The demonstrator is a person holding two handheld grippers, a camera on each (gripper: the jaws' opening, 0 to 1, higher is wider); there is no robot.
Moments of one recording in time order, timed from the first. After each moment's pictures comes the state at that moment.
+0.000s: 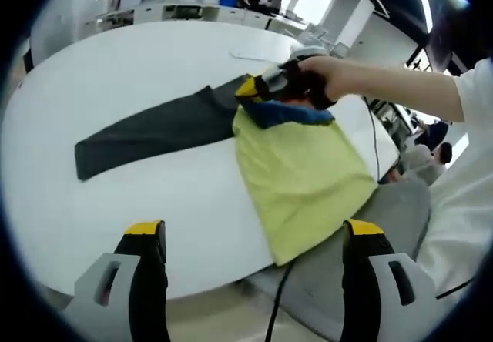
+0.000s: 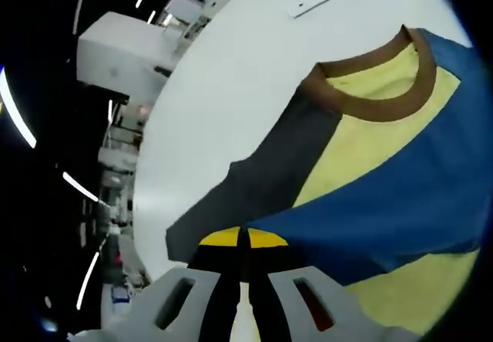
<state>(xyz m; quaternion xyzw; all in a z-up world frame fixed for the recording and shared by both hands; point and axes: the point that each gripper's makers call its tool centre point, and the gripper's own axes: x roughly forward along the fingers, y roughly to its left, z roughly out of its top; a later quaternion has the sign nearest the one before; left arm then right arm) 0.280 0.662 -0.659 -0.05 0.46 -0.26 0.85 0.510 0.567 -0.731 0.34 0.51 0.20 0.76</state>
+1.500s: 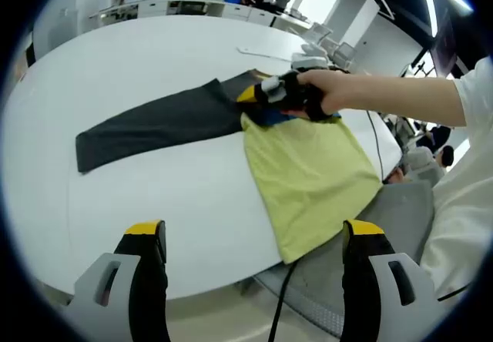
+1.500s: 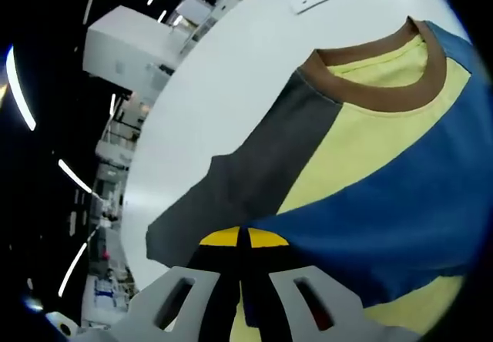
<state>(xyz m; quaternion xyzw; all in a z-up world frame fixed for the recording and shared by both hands) 0.282 0.673 -0.673 -0.05 0.47 -0.25 0.84 0.513 0.574 -0.763 0.30 0.49 0.22 0.79</state>
